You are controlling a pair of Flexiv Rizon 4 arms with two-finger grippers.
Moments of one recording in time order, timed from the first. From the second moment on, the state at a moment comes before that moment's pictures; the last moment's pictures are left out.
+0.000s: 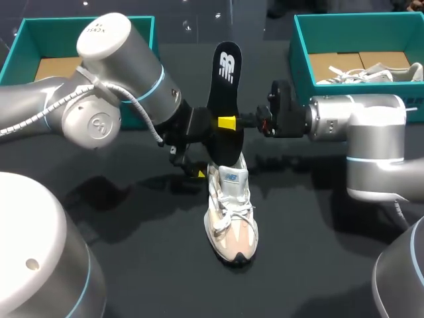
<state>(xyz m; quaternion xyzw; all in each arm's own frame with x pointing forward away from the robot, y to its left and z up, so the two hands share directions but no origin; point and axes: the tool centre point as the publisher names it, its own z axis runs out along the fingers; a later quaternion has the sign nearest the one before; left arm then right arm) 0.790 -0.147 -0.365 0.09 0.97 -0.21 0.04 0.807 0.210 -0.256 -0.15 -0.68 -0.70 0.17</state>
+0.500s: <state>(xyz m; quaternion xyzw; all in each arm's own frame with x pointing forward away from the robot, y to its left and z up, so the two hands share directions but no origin) 0.790 -0.147 -0.365 0.09 0.97 -0.21 0.04 0.819 0.200 -0.274 -0.17 -0.66 -0.70 0.21</state>
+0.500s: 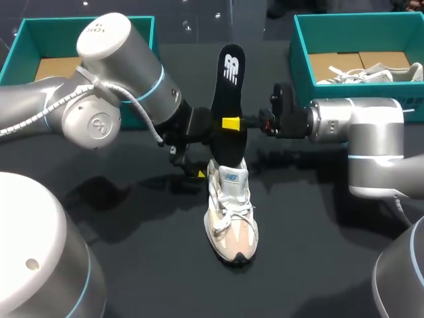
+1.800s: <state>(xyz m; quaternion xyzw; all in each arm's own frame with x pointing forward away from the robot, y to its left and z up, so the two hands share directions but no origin) 0.790 -0.147 -0.365 0.09 0.97 -0.21 0.04 0.802 0.204 -0.306 -0.20 -0.63 -0.70 0.26</state>
